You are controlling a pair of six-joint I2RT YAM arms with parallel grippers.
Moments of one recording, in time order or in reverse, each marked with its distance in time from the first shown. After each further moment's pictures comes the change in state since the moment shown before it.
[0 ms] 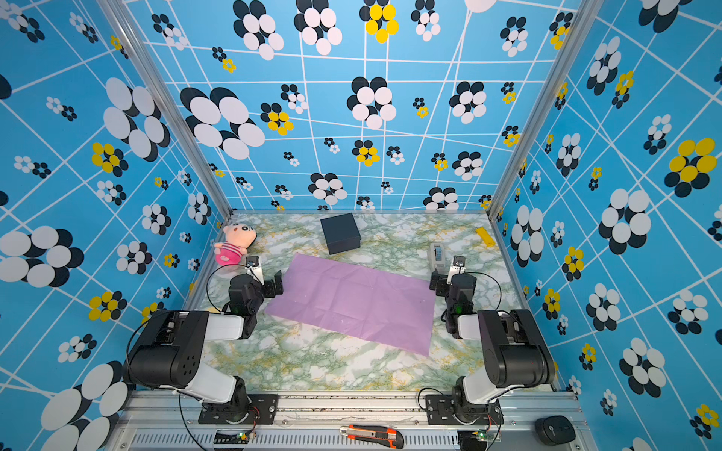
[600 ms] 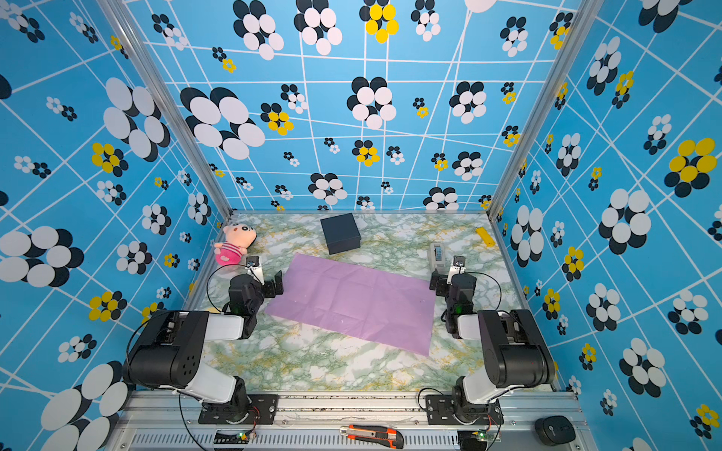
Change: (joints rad) left arm 0.000 -0.003 0.005 -0.012 0.011 0.001; right arm 0.000 -0.010 0.007 -0.030 0.003 0.003
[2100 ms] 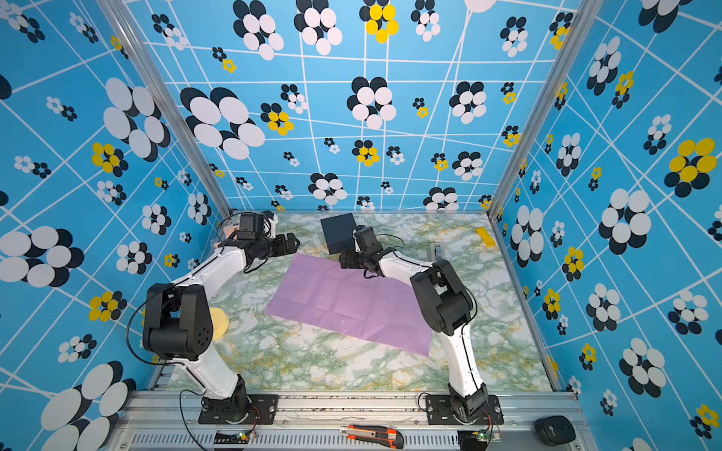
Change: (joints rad) left arm -0.027 0.209 0.901 -1.123 0.295 -0.238; right arm 0.553 0.624 1.139 -0.911 -0.292 0.426
